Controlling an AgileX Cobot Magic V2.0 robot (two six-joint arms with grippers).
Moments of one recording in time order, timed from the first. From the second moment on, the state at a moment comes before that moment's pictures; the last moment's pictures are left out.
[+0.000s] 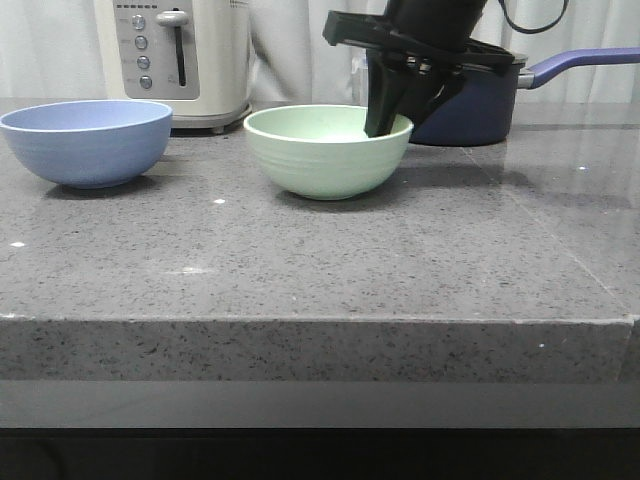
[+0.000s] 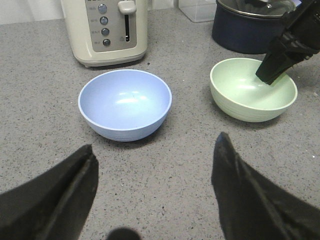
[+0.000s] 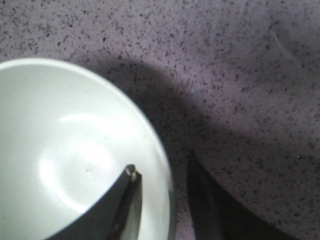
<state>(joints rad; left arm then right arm) -0.39 0.58 -0.71 0.01 0.60 -0.02 0.36 1.99 -1.84 0.23 1.06 0.02</state>
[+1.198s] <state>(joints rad) -0.39 0.58 -0.71 0.01 0.60 -0.02 0.20 1.57 -1.20 0.55 0.73 -0.49</state>
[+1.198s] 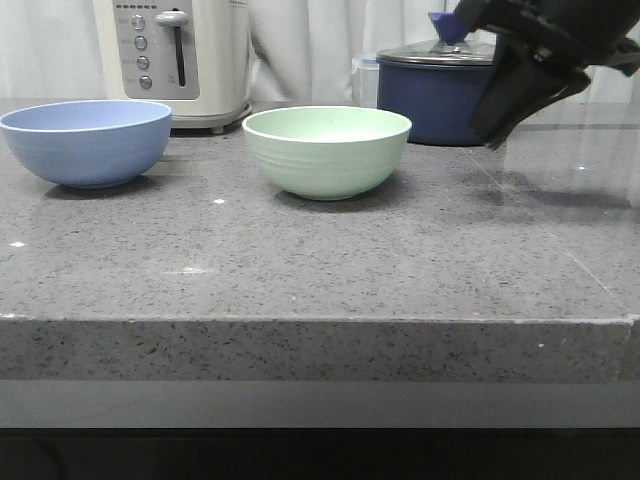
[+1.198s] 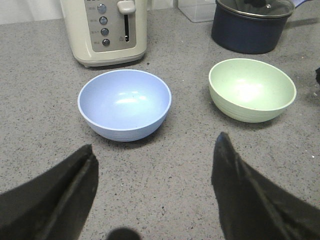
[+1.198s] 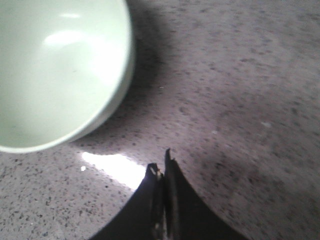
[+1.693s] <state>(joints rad) -0.39 0.58 -0.71 0.01 0.60 -0.02 0.20 1.64 -1.19 0.82 0.69 -0.79</state>
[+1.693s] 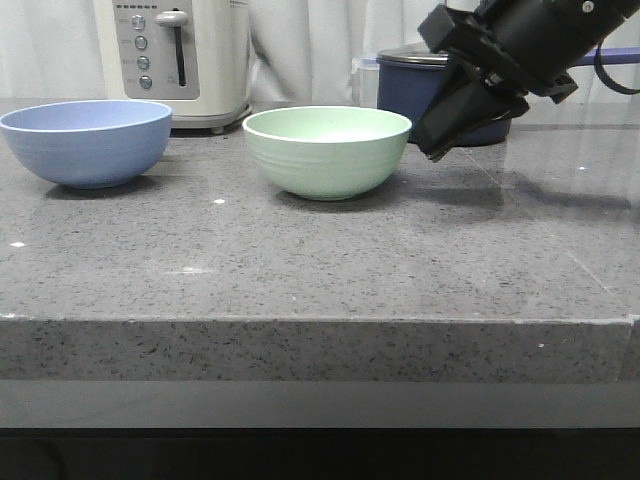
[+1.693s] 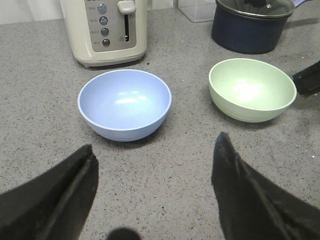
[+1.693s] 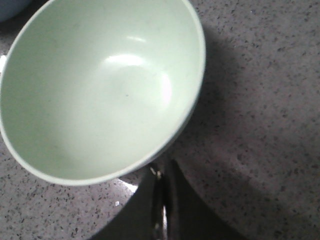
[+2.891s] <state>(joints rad) -0.20 1.03 -1.04 0.01 0.76 -0.02 0.20 1.66 -1.19 0.82 0.69 -0.80</state>
